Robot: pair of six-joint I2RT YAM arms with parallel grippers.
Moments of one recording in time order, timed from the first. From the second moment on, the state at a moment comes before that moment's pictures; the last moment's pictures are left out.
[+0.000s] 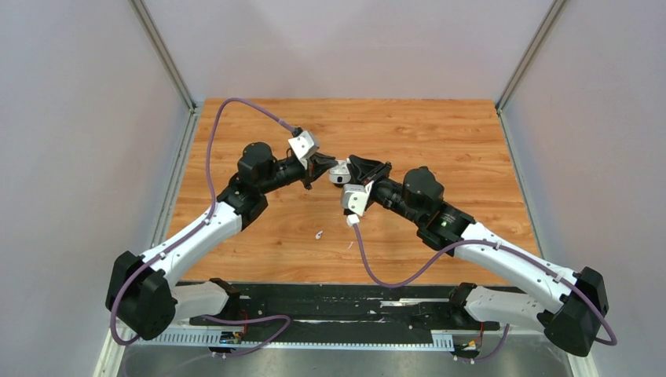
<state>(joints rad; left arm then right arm) -0.57 1.20 0.87 0.28 0.51 0.10 0.86 1.07 0.86 0.17 -0.09 -1.12</state>
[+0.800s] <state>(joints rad) -0.60 1.13 0.81 0.38 0.50 0.15 0.88 1.08 0.87 0.13 -0.10 -1.12</state>
